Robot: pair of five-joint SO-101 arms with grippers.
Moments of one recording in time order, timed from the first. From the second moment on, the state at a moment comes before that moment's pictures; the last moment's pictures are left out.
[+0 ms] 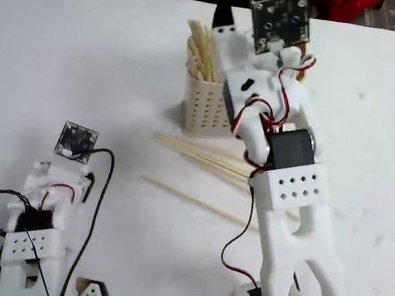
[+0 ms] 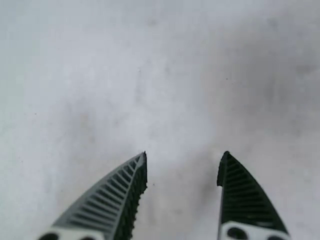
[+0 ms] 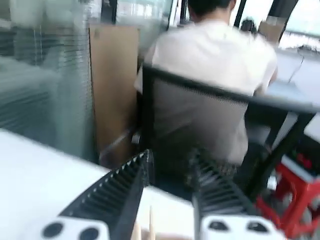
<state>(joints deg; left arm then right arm) -21.4 -65.5 94.3 30.7 -27.6 -20.0 -24.2 9.0 25.8 10.3</state>
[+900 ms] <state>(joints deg) -21.4 -65.5 94.3 30.7 -27.6 -35.4 -27.9 50.1 59.1 39.3</state>
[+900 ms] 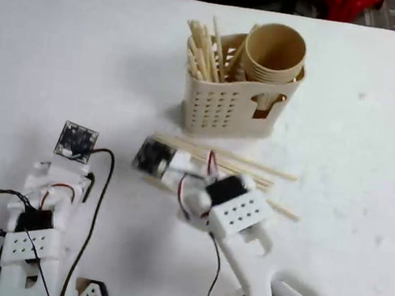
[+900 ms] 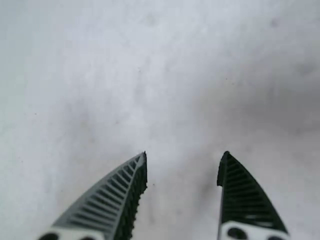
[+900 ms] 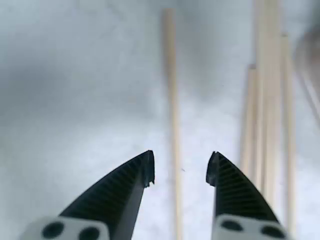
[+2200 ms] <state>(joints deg) -21.4 -65.5 94.3 30.7 -27.6 -31.7 -40.2 16.3 62.5 22.5</state>
